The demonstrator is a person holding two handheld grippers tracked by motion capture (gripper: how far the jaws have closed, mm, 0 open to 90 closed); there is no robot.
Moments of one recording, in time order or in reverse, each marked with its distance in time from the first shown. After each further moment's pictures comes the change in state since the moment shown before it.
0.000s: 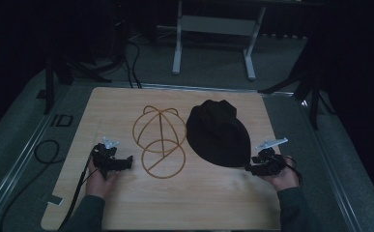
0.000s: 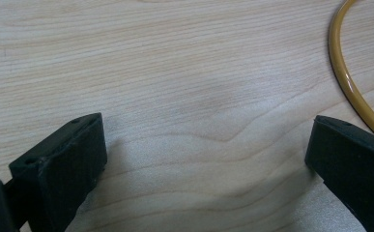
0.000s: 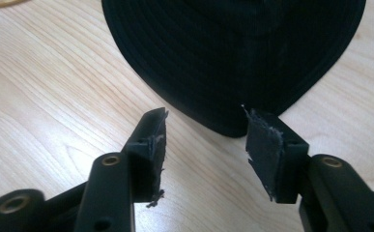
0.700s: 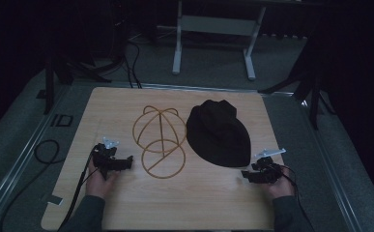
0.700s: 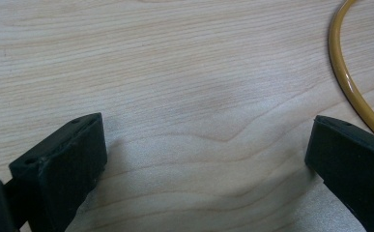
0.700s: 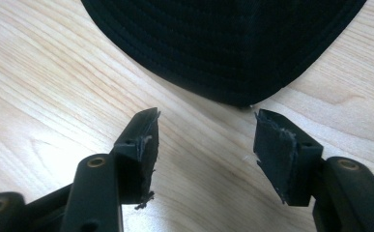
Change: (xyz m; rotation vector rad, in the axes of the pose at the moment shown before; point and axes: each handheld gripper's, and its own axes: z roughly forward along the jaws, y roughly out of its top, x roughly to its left) left arm 0.000 0.000 0.000 0.000 0.001 0.001; right arm -0.001 -0.033 0.028 -0.017 -0.015 0.097
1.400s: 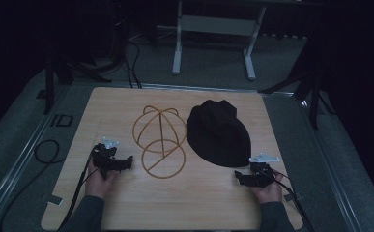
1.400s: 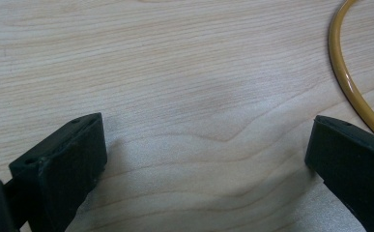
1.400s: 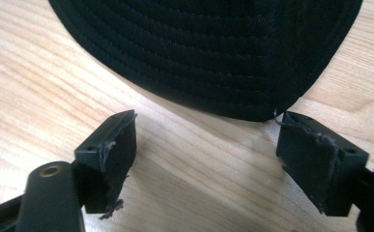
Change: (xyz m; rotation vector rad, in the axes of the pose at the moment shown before) left arm 0.000 0.000 0.000 0.002 0.000 0.002; right arm 0.017 -0.014 0.024 -0.119 -0.105 0.023
